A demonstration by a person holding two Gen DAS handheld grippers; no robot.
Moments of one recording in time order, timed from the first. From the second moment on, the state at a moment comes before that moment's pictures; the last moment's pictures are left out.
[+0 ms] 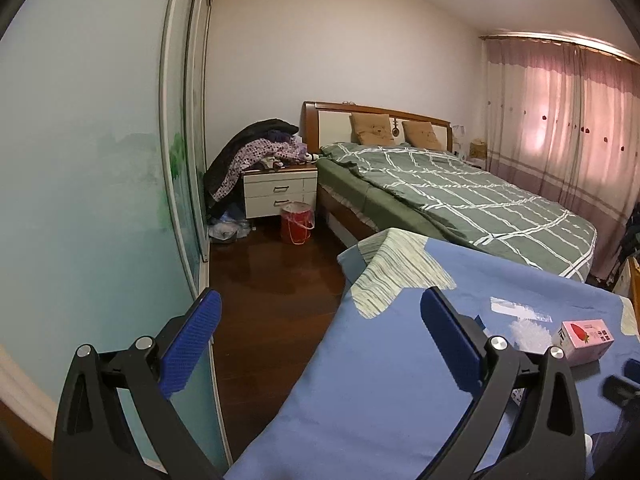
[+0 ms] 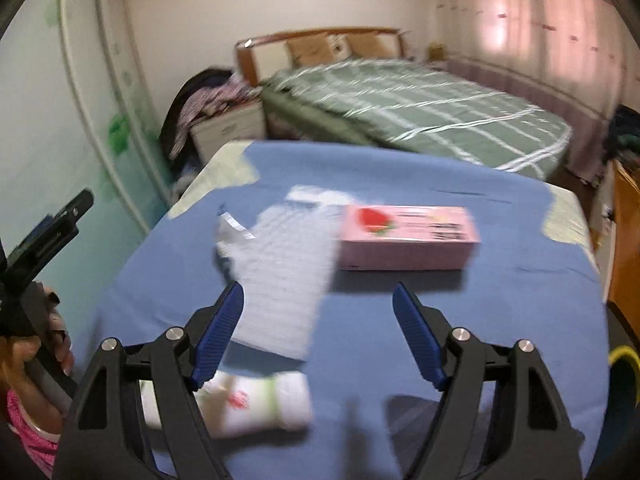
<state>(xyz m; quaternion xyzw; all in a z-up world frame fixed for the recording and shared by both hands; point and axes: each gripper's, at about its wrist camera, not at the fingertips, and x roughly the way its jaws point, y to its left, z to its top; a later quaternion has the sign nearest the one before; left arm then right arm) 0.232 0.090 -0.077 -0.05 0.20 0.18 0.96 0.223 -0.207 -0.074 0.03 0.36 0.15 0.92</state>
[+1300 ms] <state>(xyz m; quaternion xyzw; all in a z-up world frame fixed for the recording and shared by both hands) 0.230 0.067 -0.076 -0.05 0.21 0.16 0.96 0.201 -0.208 -0.071 0.05 0.36 0.17 0.92</state>
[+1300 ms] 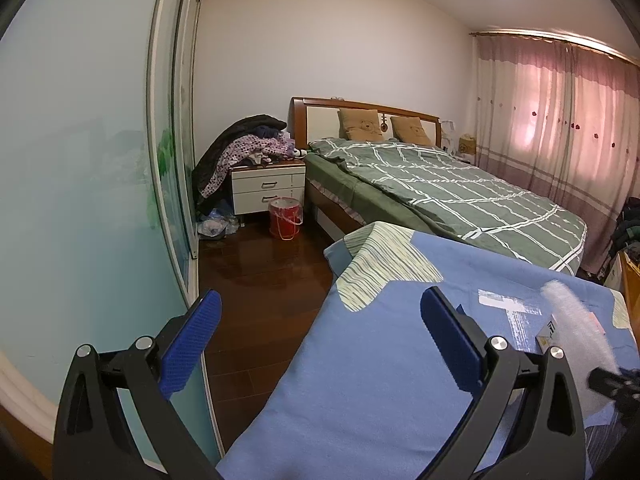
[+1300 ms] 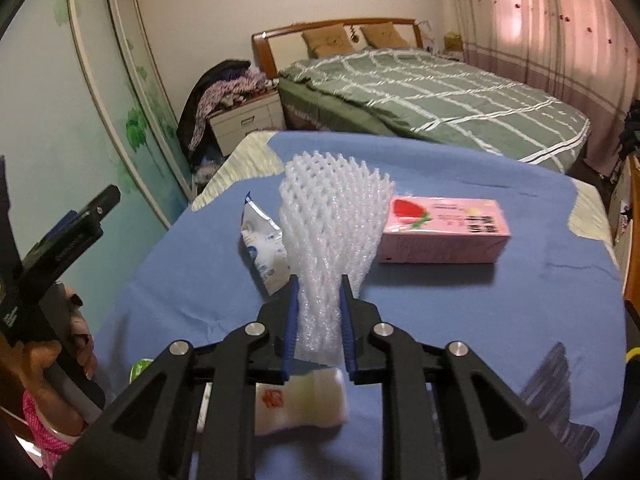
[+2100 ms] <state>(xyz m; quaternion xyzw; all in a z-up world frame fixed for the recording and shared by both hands) 0.228 0.060 -0.076 -0.04 0.22 0.15 0.96 0.086 -0.470 -0.103 0.15 0.28 -0.24 0.92</state>
